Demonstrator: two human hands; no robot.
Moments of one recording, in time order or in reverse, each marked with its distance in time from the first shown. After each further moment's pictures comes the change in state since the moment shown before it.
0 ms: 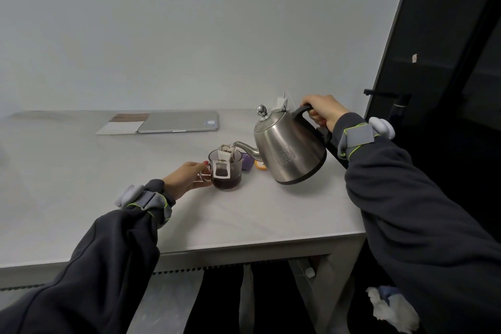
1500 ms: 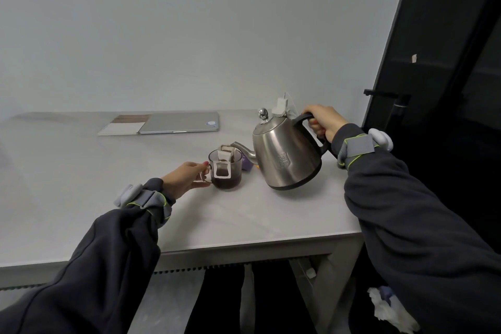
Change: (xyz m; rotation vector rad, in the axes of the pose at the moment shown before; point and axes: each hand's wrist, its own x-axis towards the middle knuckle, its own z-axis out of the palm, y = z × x) left_hand -0.005 0.004 -0.001 0.054 0.027 0.010; right_hand -0.004 0.020 0.003 0.095 -0.021 0.054
